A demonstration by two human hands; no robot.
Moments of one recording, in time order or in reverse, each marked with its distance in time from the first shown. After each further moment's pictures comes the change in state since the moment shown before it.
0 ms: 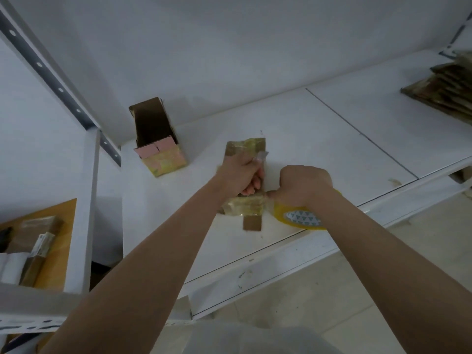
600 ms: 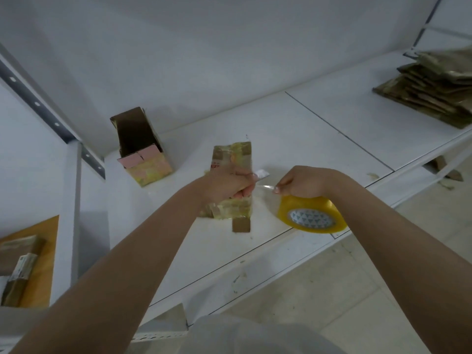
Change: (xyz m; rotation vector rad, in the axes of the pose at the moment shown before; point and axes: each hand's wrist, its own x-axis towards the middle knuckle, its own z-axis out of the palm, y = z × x) left_hand -0.003 0.002 -0.008 0.261 -0.319 0.099; right_hand -0.014 0.044 -0.014 0.321 -0.212 -0.064
